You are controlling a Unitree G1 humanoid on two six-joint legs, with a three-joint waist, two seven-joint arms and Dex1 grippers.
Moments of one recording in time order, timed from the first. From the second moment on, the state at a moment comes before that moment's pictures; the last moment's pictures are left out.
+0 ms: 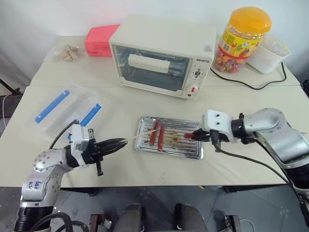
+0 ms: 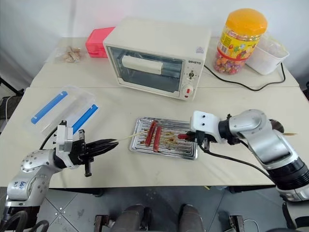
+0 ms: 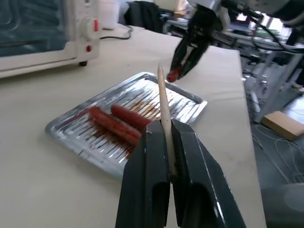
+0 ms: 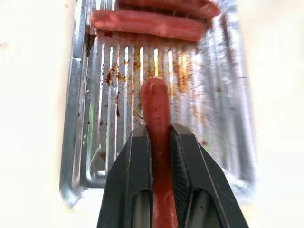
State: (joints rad) left arm -0.12 0.61 0.17 -0.19 -0.61 0.26 -1.14; right arm -0.59 -0.98 0.26 -0.23 0.24 0.48 1.22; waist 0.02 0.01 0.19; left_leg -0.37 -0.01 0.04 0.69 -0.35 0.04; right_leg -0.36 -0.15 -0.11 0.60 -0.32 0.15
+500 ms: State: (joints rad) left arm -0.21 0.60 0.02 -0.13 -0.58 0.28 -1.21; right arm -0.59 -0.99 0.19 -0.35 0.33 0.53 1.30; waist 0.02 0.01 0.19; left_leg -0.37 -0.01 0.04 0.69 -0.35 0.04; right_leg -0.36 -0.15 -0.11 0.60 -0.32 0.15
